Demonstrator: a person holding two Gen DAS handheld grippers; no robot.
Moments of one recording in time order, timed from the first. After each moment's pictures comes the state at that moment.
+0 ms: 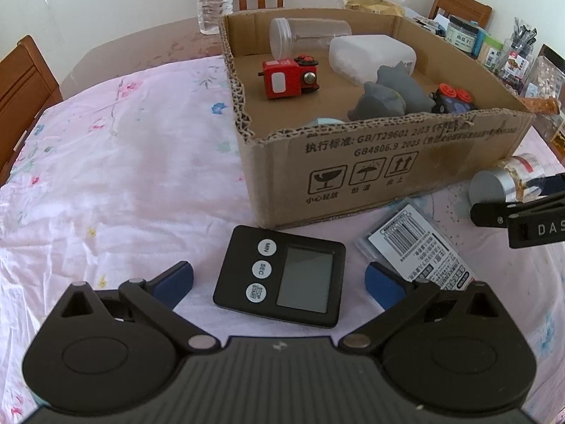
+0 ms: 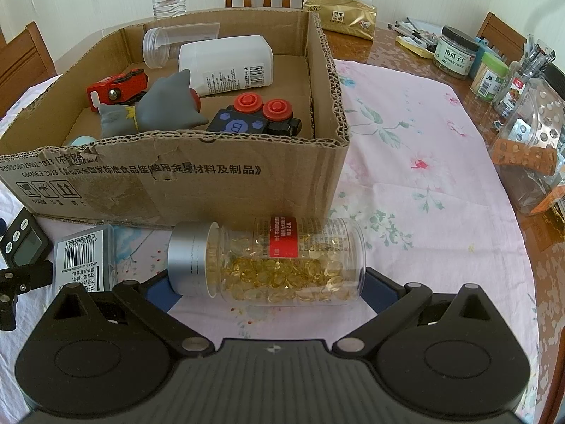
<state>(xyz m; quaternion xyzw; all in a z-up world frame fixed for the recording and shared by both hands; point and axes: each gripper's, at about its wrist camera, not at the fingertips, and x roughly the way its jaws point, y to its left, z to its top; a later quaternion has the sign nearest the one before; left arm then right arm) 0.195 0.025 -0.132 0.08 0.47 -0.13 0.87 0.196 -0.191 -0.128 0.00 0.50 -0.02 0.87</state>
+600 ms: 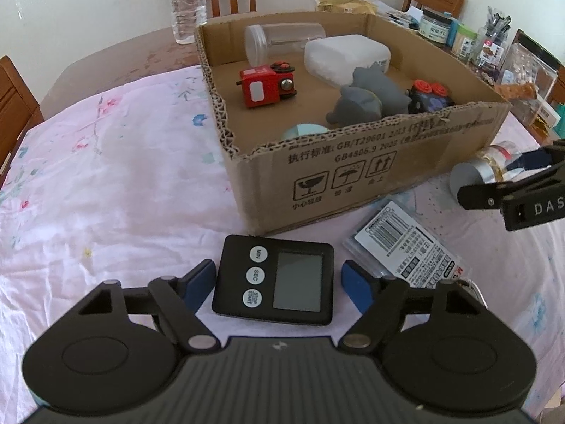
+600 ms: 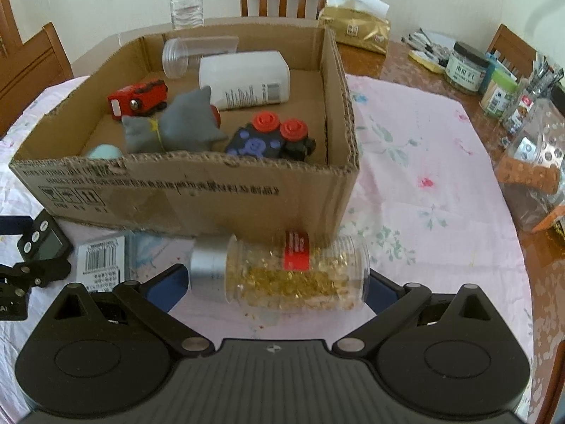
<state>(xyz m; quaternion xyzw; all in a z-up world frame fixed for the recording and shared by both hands) 0.194 0.024 -0.122 0.10 0.47 -0.17 0.86 0.196 -0.188 -0.117 -0.01 0.48 0.00 0.88</state>
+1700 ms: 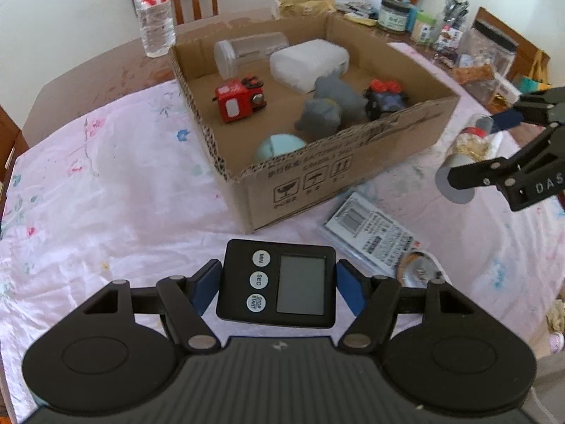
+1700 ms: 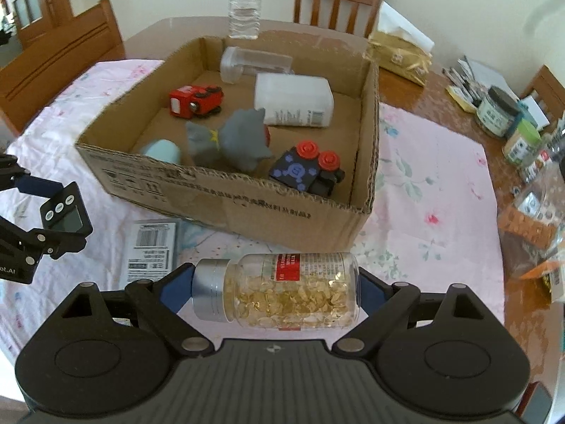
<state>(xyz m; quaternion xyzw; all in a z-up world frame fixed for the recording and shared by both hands) 0.180 0.036 -0.080 0.13 0.48 -0.24 0.83 0.183 -0.179 -0.067 -0.07 0.50 0.08 0.86</state>
